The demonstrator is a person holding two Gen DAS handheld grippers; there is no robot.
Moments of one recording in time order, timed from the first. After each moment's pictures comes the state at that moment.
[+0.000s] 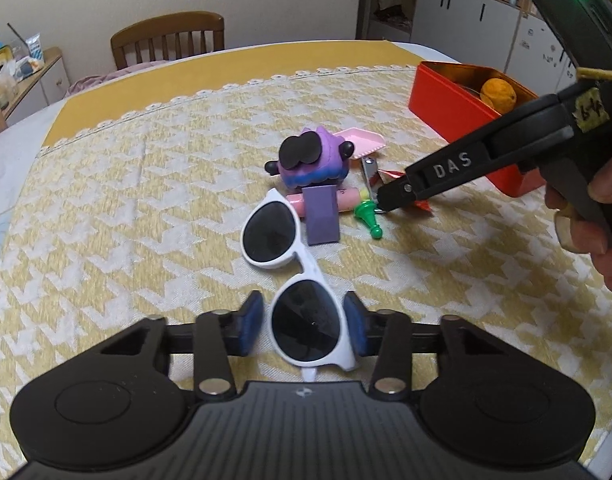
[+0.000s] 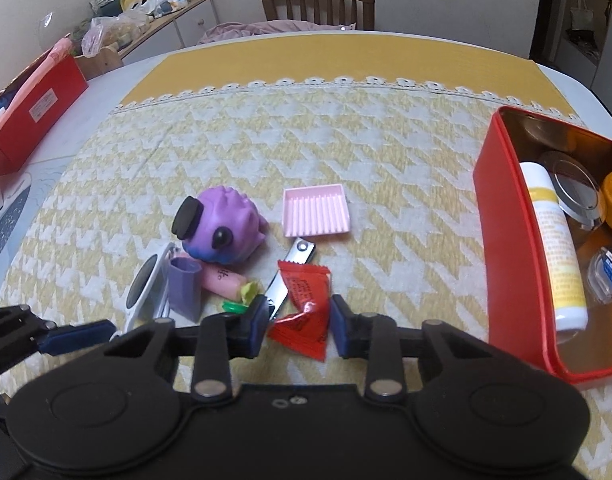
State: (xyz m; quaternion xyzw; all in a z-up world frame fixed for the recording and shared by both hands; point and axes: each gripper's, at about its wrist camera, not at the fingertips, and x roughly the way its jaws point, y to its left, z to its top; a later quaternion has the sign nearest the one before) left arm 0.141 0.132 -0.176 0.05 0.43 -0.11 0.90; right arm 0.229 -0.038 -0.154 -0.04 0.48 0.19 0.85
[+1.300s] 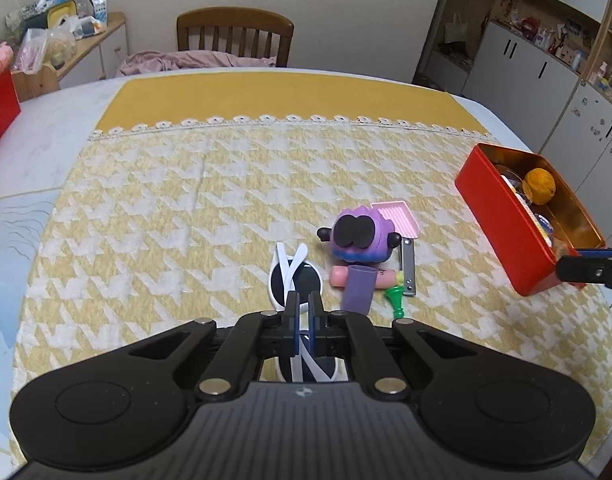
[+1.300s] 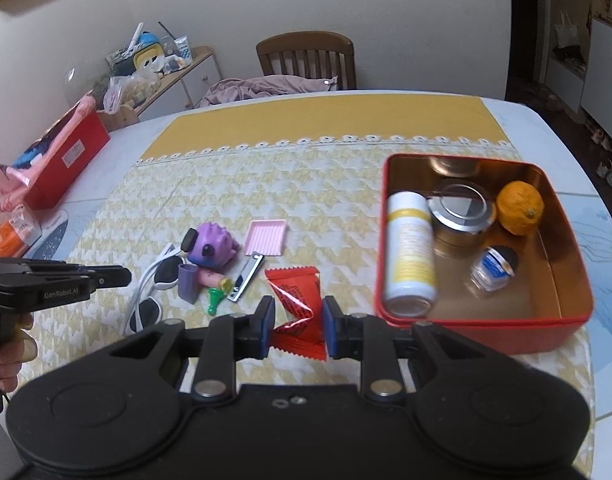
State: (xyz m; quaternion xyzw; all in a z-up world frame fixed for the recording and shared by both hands) left arm 0.161 0.156 -0.128 -0.05 0.43 -0.04 0.90; right arm 0.180 -0.132 -0.082 0.00 0.43 0.21 0.88
